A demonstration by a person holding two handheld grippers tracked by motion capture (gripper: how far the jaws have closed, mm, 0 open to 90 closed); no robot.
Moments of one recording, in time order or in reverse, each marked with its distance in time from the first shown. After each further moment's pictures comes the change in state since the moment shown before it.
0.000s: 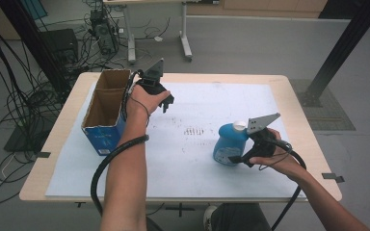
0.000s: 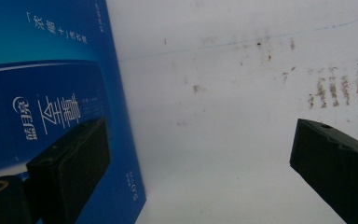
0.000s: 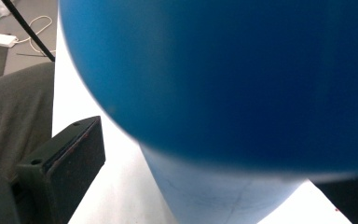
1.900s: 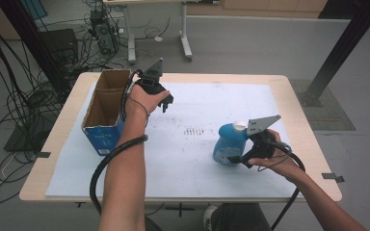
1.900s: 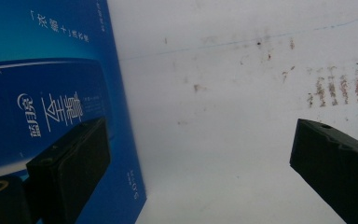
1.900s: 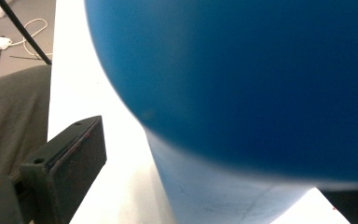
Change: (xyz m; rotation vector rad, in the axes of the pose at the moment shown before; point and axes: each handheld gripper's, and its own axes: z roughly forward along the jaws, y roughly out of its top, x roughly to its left) left arm 0.002 -0.002 -0.001 -0.001 -0.004 -0.002; right arm 0.004 -0.001 0.001 -0.025 -0.022 -0.019
